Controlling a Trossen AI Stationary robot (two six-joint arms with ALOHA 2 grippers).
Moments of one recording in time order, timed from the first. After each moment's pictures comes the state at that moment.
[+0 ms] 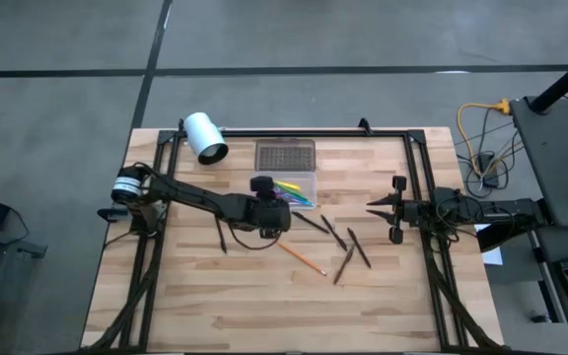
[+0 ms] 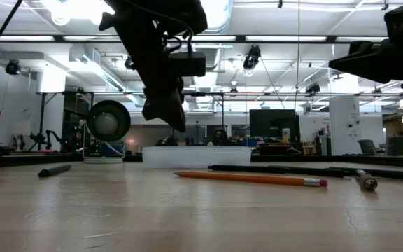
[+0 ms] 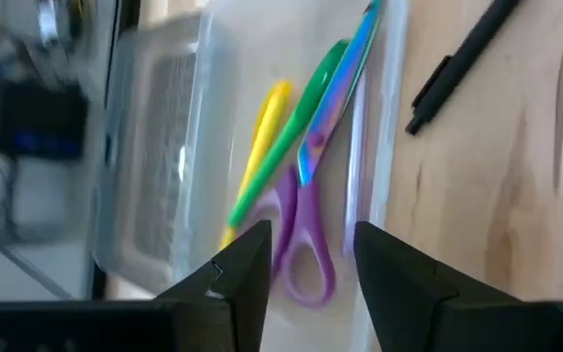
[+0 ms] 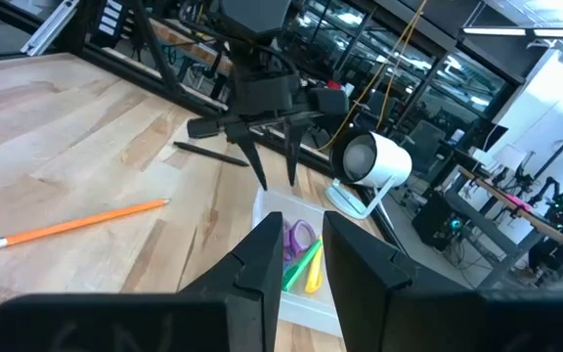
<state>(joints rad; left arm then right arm) -0.09 1.78 1.21 -0.53 -0.65 0.03 0.03 0.04 0.03 -0.02 0.08 -0.45</state>
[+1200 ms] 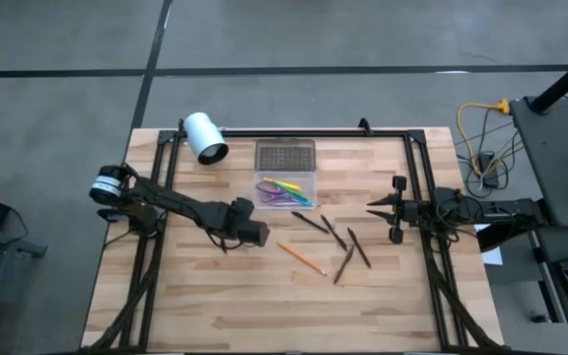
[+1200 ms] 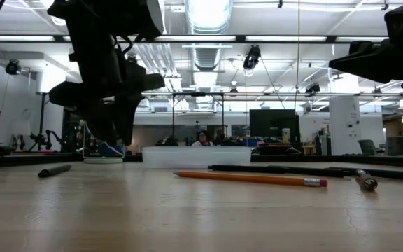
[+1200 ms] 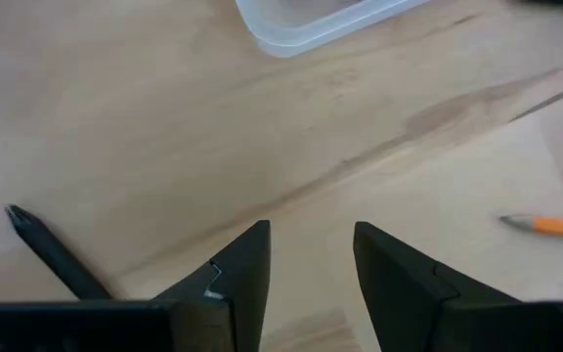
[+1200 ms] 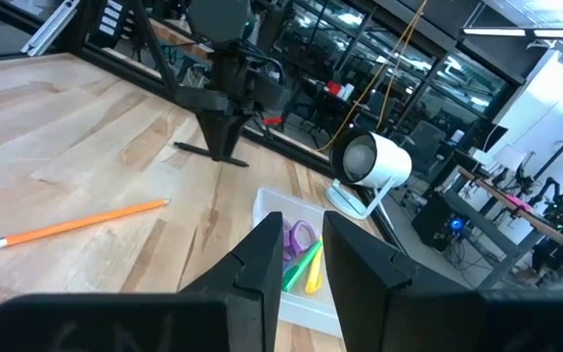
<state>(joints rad) -0.19 1.63 1.03 -0.75 -0.34 -1.33 0.03 0.04 0.03 -0.02 0.08 -0.45</state>
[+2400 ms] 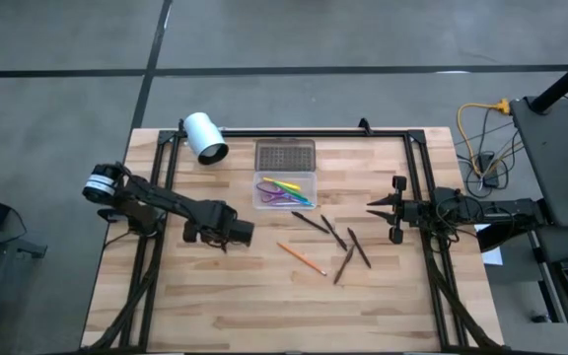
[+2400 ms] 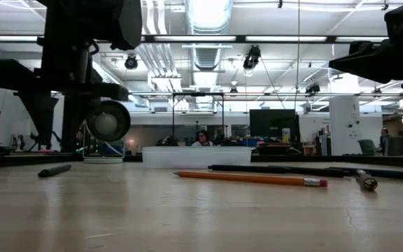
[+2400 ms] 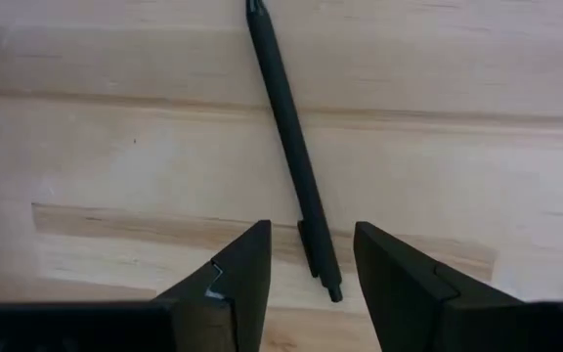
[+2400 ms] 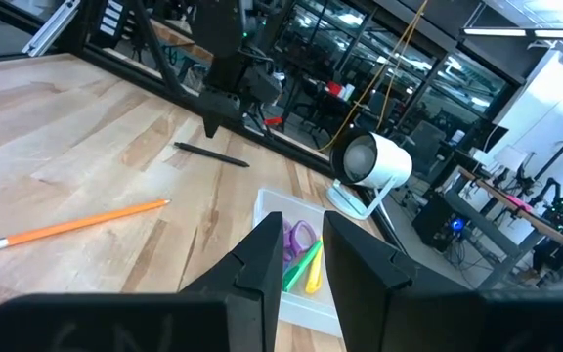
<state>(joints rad) -0.19 1.58 1.01 -1.06 -0.10 -1.81 0.03 0.04 0.03 -0.02 0.08 -0.45</state>
